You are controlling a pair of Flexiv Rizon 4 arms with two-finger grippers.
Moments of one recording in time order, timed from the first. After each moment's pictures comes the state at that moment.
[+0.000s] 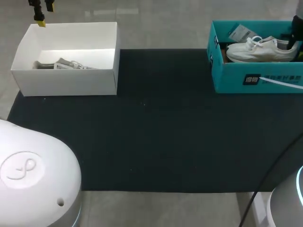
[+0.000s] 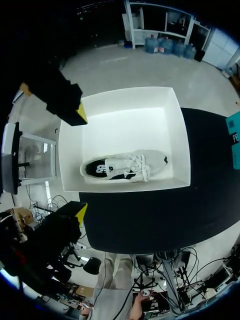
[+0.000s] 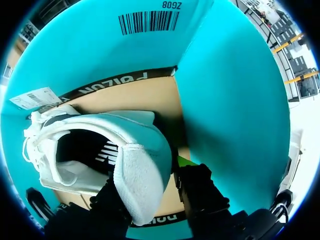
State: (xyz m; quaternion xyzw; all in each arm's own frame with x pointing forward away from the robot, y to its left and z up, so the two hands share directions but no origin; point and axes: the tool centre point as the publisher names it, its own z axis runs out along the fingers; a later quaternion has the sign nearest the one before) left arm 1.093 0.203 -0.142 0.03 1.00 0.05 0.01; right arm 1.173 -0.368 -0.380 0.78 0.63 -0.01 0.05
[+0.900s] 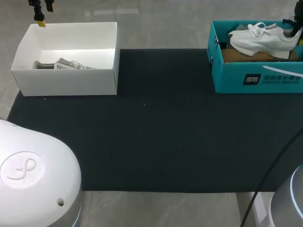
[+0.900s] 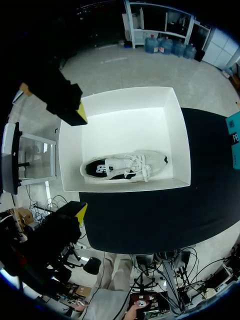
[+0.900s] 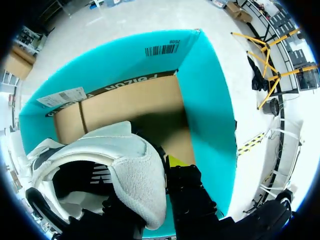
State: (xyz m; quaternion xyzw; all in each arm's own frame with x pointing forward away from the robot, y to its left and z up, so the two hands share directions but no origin) left arm 1.093 0.203 -0.142 0.03 1.00 0.05 0.01; right arm 1.161 -0.342 -0.303 0.79 0.61 -0.02 0.01
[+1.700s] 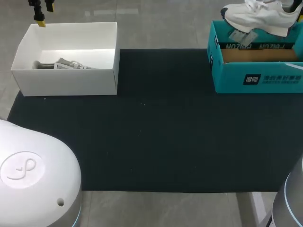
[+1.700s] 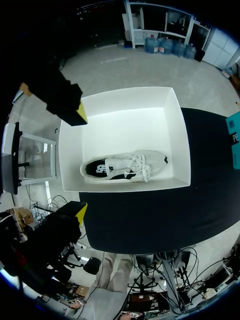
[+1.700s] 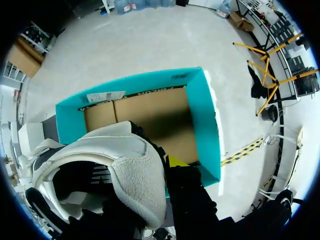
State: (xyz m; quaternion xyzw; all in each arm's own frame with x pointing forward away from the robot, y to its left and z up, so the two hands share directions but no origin) left arm 1.093 0.203 -0.142 0.03 1.00 0.05 0.01; right arm 1.146 -0.295 -0.193 0.78 0.63 0.00 0.02
